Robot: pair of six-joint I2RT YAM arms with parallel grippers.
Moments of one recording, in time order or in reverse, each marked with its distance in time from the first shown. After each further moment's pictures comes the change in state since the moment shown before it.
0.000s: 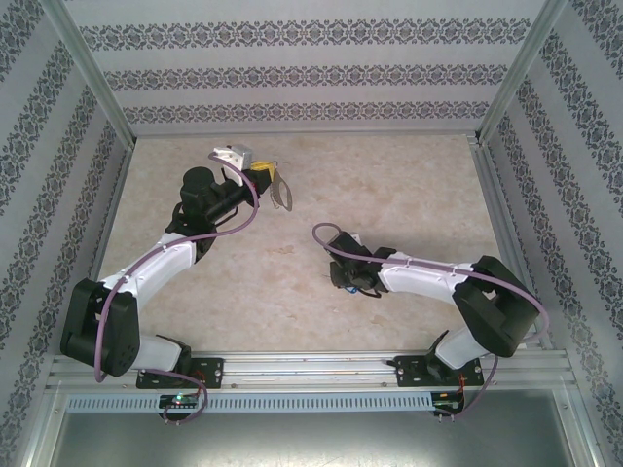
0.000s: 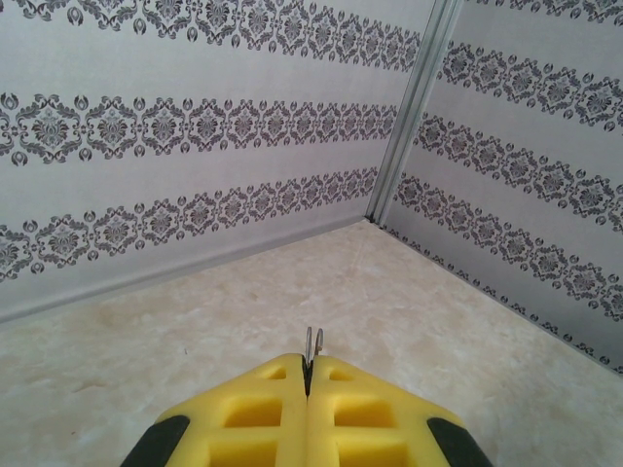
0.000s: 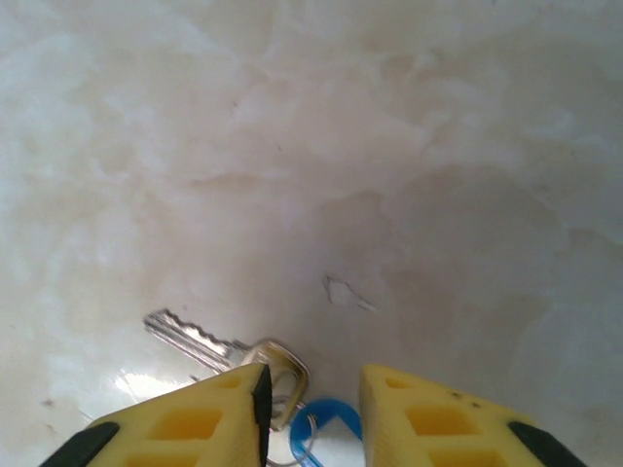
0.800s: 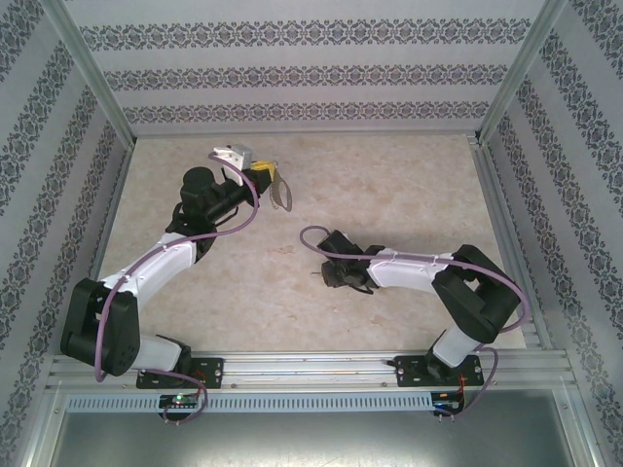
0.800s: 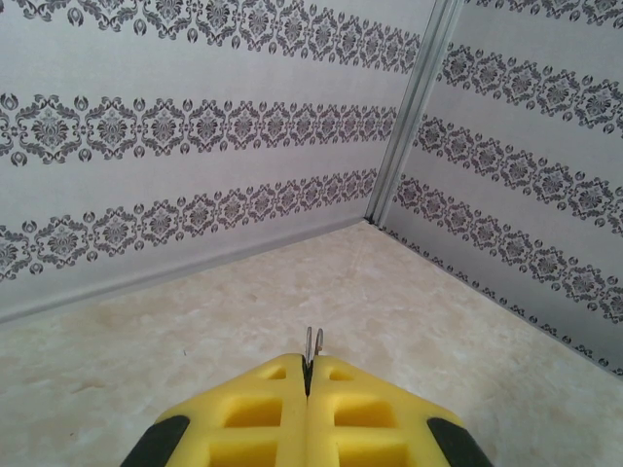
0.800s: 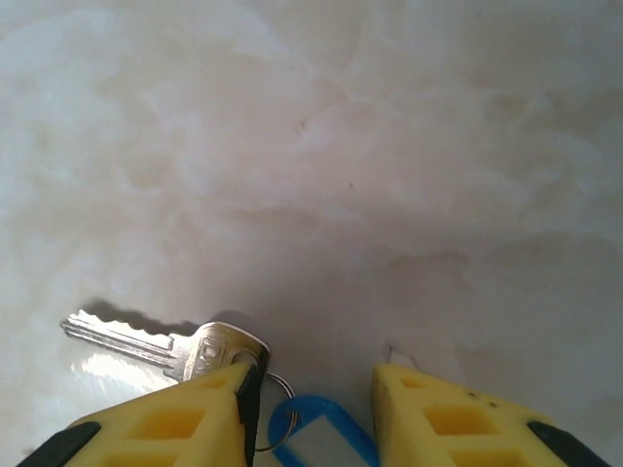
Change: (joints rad) left arm 0.000 0.003 0.000 0.004 0.000 -0.004; right arm -0.007 0.117 0.047 0.083 -0.018 -0.124
